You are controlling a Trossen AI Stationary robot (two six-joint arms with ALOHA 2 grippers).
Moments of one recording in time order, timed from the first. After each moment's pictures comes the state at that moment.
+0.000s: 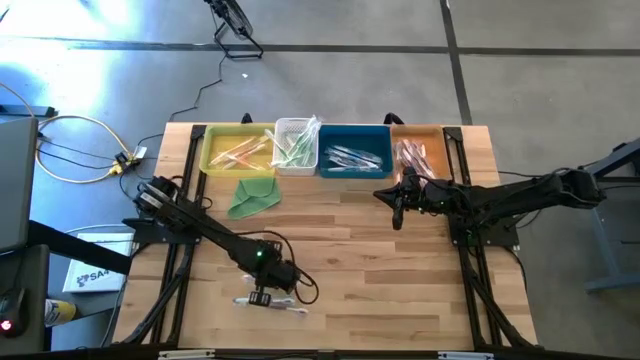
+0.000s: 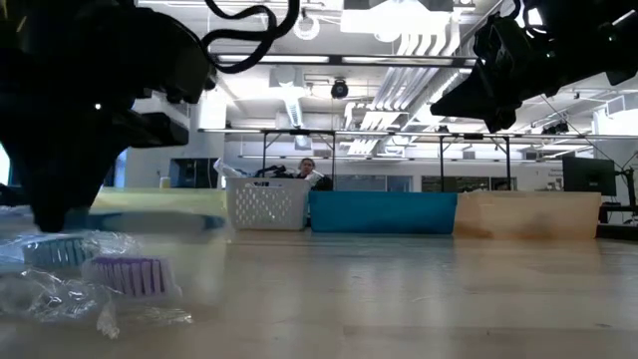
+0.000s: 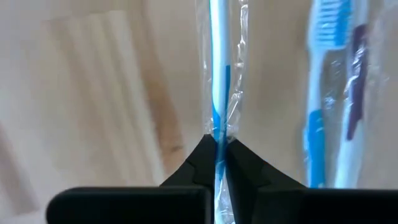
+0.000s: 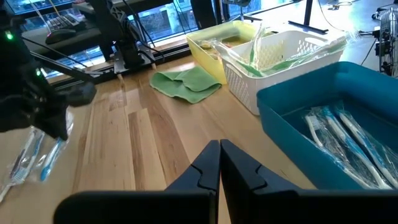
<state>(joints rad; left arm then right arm) -0.48 1.80 1.19 -0.79 0.04 -0.34 -0.02 0.90 0.31 0.32 0.25 0.28</state>
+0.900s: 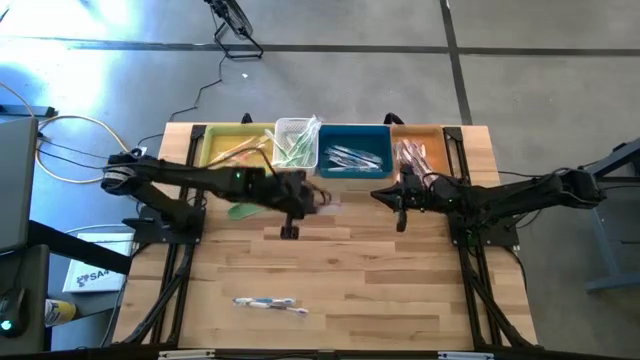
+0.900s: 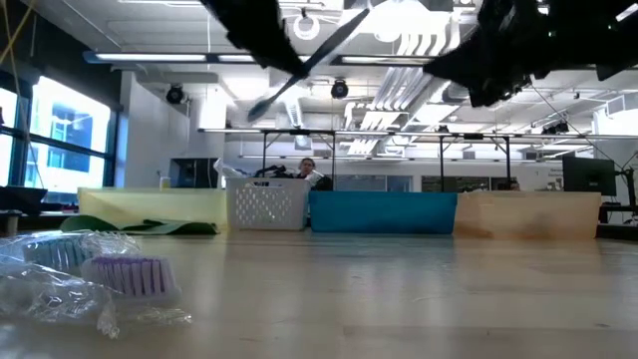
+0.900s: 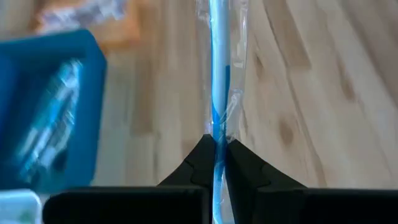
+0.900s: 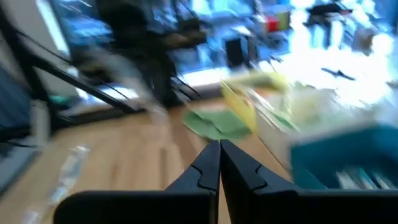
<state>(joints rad) -0.05 1.45 1.19 -0.45 -0.07 0.12 -0.02 0.90 0.31 0.51 0.15 0.18</state>
